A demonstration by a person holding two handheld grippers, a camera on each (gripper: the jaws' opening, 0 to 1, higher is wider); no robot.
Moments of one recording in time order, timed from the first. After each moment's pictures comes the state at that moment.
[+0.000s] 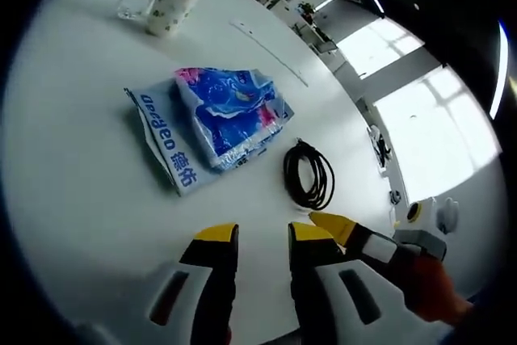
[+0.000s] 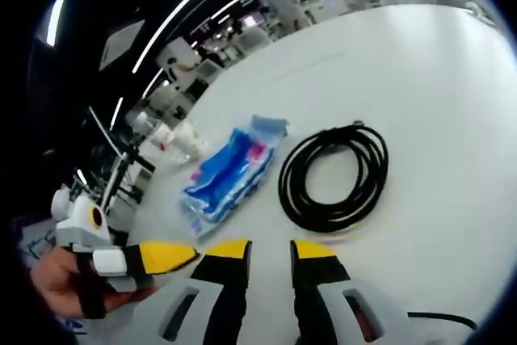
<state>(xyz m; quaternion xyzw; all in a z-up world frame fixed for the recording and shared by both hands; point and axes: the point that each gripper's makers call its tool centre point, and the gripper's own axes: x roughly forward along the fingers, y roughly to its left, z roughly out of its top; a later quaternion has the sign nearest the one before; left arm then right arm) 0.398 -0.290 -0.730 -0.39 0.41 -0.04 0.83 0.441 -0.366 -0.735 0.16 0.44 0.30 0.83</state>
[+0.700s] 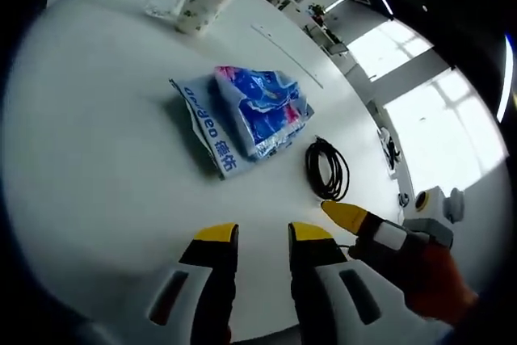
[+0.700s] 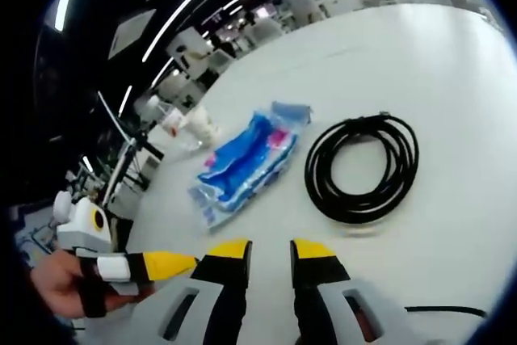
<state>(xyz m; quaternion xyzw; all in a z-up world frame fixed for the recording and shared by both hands) 0.371 -0.262 -0.736 -0.38 0.41 -0.01 0.83 0.435 -0.350 -0.733 0.14 0.44 0.33 0.82</state>
